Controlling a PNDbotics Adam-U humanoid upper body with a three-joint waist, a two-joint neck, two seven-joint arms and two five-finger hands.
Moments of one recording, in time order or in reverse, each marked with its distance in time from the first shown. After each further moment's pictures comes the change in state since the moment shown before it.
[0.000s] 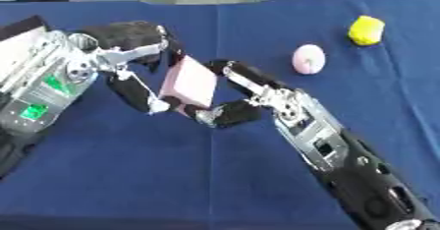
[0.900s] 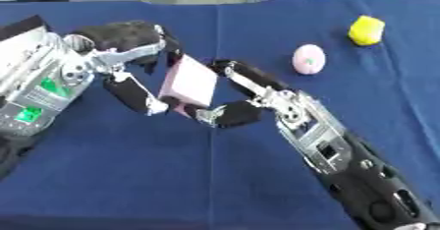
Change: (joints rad) left arm 0.017 0.020 0.007 -0.045 -0.003 0.013 -0.004; right arm 0.009 -0.010 0.004 -0.027 -0.007 0.012 -0.029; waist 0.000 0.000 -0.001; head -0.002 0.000
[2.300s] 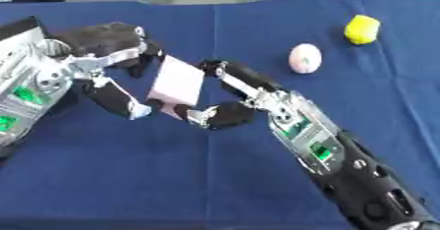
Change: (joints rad) left arm 0.040 0.051 0.011 -0.059 -0.016 0.024 -0.006; right arm -0.001 0.000 0.013 -0.017 0.024 0.000 0.006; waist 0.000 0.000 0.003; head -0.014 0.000
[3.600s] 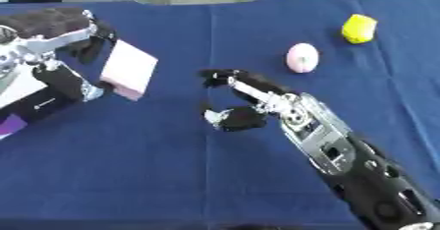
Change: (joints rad) left arm 0.025 0.115 0.079 0.000 0.004 0.038 -0.021; right arm 0.026 -0.052 -0.012 0.014 0.003 0.005 0.063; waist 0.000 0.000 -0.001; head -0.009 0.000
